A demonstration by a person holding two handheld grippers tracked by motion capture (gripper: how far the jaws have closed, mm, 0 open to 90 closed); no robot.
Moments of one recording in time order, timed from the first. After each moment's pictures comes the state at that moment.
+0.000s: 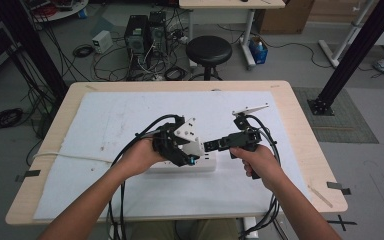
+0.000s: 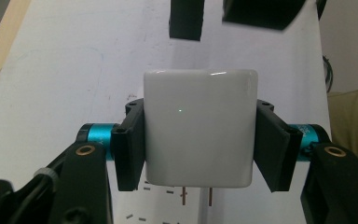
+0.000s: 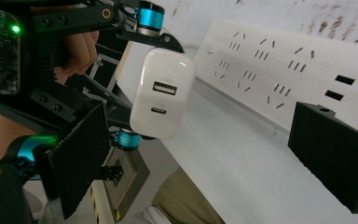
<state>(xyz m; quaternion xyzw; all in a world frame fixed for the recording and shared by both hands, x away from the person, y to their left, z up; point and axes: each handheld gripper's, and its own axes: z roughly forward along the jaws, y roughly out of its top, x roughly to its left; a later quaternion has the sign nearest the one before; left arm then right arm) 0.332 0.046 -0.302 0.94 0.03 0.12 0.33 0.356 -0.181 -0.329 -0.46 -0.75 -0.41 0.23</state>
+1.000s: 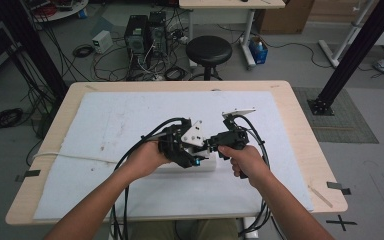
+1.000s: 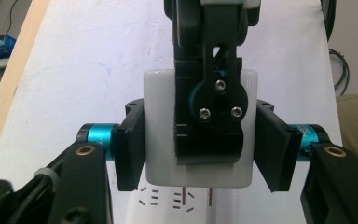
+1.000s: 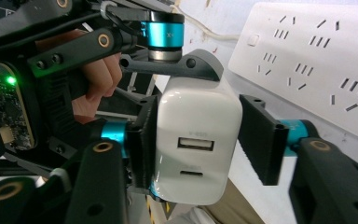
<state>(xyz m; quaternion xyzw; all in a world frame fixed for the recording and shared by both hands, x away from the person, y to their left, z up) 0.324 0.035 -0.301 0.93 0.01 0.15 0.33 0.366 -0.160 -0.346 -0.46 -0.70 -0.42 0.33</state>
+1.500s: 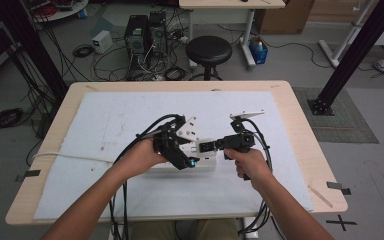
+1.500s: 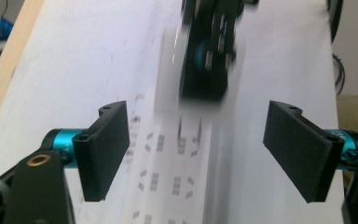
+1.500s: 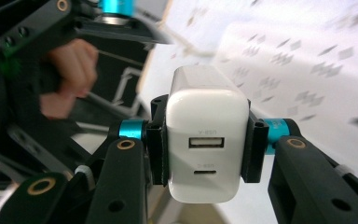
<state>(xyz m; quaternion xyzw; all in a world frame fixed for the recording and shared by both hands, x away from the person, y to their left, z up) 0.330 0.052 -0.298 0.94 0.05 0.14 0.32 0.366 -0.183 -0.357 -0.47 -0.72 -0.45 0.24</state>
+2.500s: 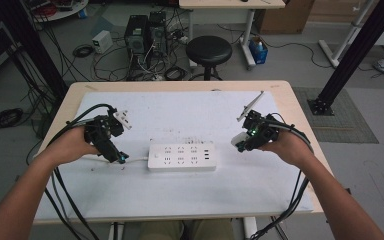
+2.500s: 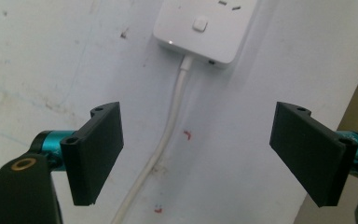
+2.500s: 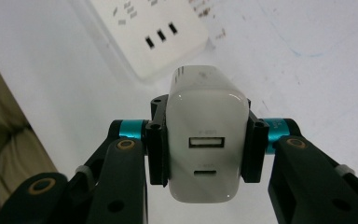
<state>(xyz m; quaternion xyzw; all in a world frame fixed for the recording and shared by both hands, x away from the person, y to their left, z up) 0.353 0.201 -0.294 0.96 0.21 0.08 0.14 0.367 -0.214 -0.296 -0.25 -0.95 -0.18 -0.07</state>
